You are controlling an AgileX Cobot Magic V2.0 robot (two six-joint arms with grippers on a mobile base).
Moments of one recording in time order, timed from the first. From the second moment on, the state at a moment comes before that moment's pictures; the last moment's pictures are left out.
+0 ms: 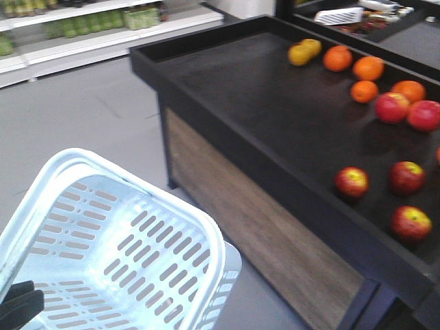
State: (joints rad) left arm -0.38 0.40 -0.44 -0.62 0.61 0.49; right arm 0.04 -0.01 0.03 -0.09 0.14 0.26
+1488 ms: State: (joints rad) left arm -0.38 0.40 -0.44 -0.62 0.61 0.49; right arm 0.04 -0.01 0.03 -0.09 0.14 0.26
